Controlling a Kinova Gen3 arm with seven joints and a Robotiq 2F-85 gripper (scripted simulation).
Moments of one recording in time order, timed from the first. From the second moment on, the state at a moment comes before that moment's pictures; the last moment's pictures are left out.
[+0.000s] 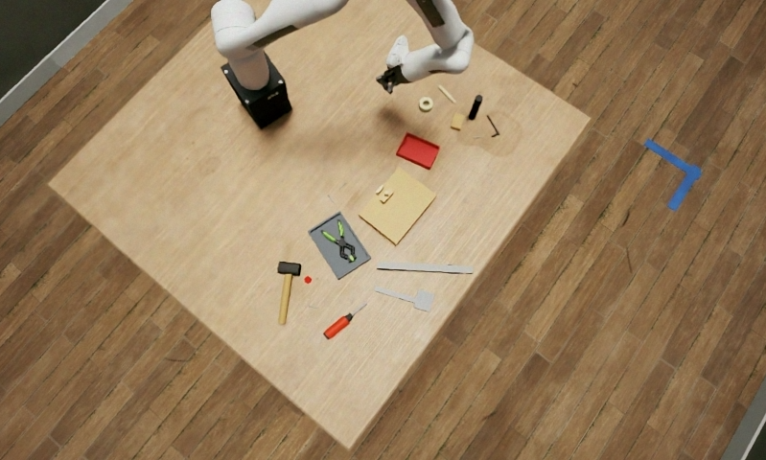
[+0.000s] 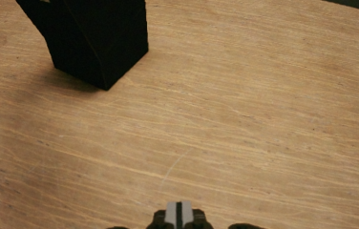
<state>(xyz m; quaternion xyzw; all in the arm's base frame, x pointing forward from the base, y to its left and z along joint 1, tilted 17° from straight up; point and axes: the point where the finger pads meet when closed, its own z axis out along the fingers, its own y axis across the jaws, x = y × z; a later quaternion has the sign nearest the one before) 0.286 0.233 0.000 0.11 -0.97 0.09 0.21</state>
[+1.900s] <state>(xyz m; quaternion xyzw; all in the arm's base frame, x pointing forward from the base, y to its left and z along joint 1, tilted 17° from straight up) 0.476 0.026 0.031 -0.01 -0.99 0.03 -0.10</state>
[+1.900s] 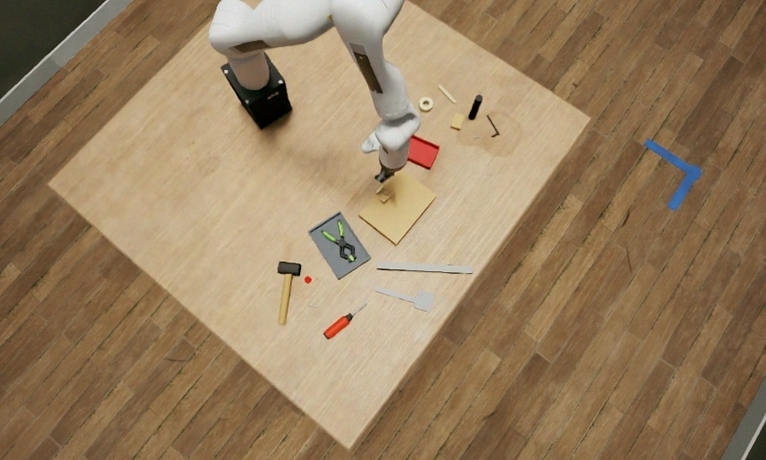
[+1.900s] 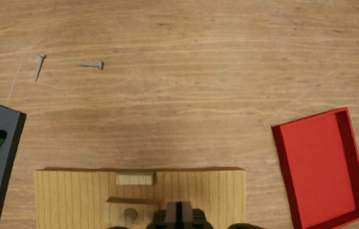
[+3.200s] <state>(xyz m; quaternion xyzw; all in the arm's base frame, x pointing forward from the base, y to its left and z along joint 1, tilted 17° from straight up) 0.489 -0.011 0.044 -0.03 -0.99 0.04 -0.14</state>
